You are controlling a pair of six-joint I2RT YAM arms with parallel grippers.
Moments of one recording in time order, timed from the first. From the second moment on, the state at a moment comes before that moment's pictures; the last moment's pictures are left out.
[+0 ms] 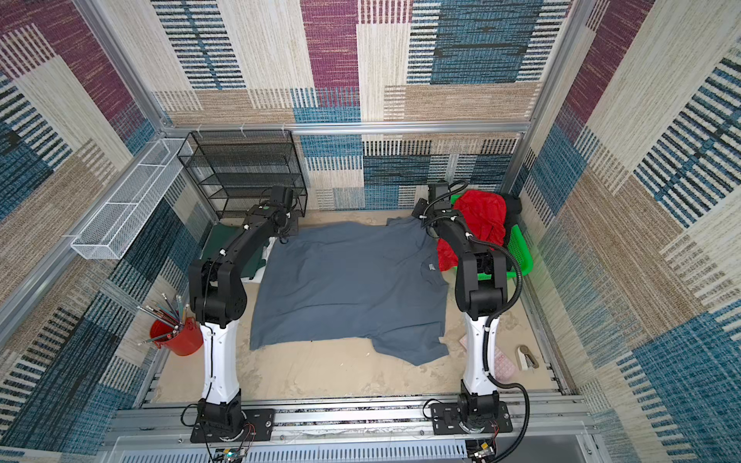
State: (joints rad) left arm -0.20 2.23 2.03 -0.76 -0.32 -0.19; right arm 0.08 2.20 1.87 -0.30 -0.04 0.51
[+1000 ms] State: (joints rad) left arm -0.18 2.03 1.66 -0.61 -0.26 -0.32; right arm 0.04 2.02 1.62 -0.23 -0.15 0.49
